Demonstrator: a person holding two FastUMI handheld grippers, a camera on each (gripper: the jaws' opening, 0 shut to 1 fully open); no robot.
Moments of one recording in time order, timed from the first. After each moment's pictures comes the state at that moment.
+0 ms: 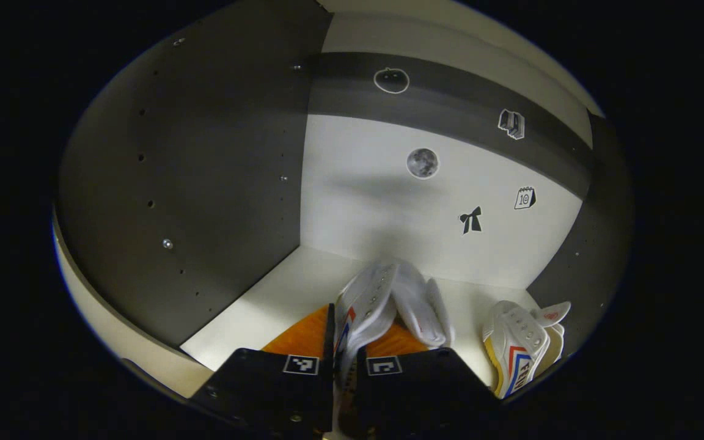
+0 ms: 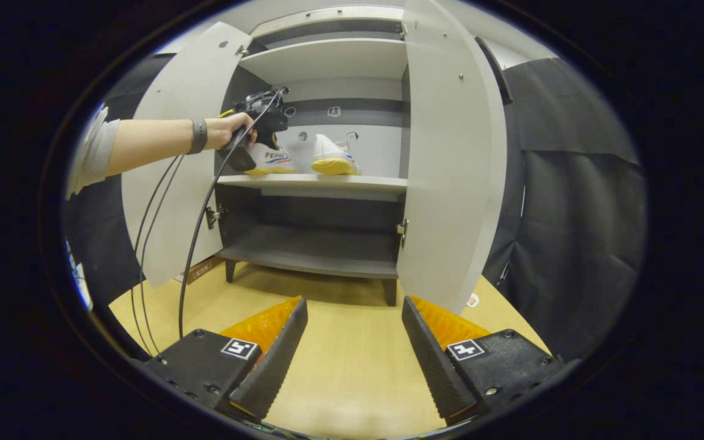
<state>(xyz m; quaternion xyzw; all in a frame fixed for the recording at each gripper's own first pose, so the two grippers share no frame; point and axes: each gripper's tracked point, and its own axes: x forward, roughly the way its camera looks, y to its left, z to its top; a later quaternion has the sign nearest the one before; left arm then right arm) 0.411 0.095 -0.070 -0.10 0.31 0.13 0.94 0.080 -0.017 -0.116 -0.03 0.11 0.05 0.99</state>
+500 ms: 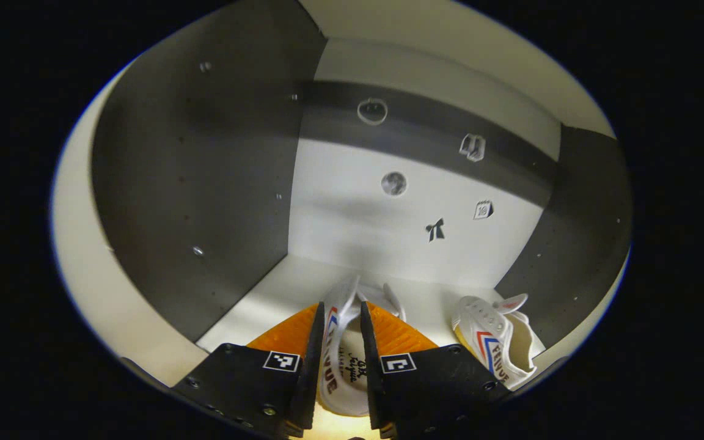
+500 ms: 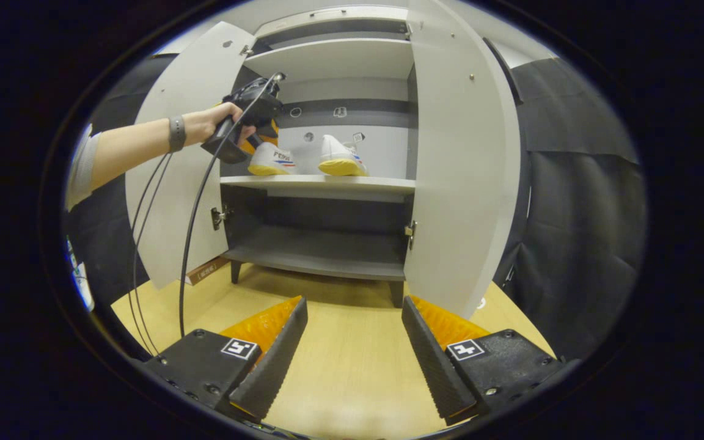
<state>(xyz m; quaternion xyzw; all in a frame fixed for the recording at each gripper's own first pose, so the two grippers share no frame) 0.370 0.094 -0.003 -0.10 0.23 0.08 0.96 0.080 -0.005 -0.116 -0.03 0.11 0.07 0.99</state>
